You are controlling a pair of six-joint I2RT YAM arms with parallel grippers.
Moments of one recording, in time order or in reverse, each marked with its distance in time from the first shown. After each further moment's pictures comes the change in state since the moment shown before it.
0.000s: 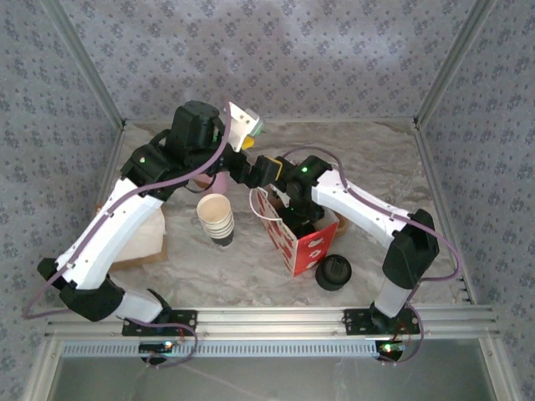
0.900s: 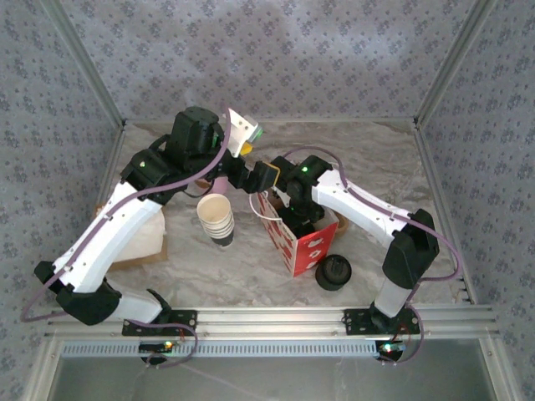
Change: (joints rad) left arm 0.000 -0.029 -0.059 0.006 -0.001 -0.002; right arm -0.002 0.000 0.000 -0.001 -0.005 0.000
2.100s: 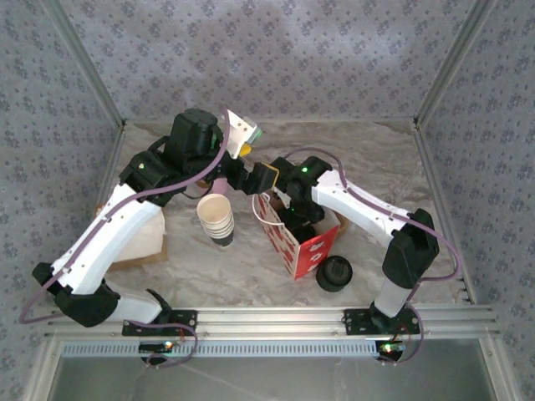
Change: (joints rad) left arm 0.000 -0.013 -0.018 0.007 -0.003 0.000; right arm -0.005 0.002 -0.013 0.001 -0.018 0.000
